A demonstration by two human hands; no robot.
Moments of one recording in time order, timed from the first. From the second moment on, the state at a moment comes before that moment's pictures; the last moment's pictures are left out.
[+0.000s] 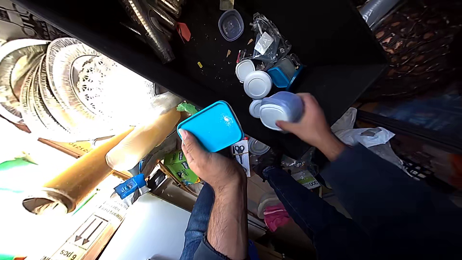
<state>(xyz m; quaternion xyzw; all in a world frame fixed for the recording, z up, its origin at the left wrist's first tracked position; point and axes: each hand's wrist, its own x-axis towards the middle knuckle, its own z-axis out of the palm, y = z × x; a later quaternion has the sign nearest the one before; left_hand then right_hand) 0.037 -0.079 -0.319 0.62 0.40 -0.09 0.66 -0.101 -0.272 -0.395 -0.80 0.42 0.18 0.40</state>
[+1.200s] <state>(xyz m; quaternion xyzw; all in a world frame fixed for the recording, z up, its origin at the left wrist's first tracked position) 0.041 -0.088 -0.323 0.64 0.41 -0.09 0.65 -0.016 -0.258 -0.617 -0.70 0.57 0.25 0.35</state>
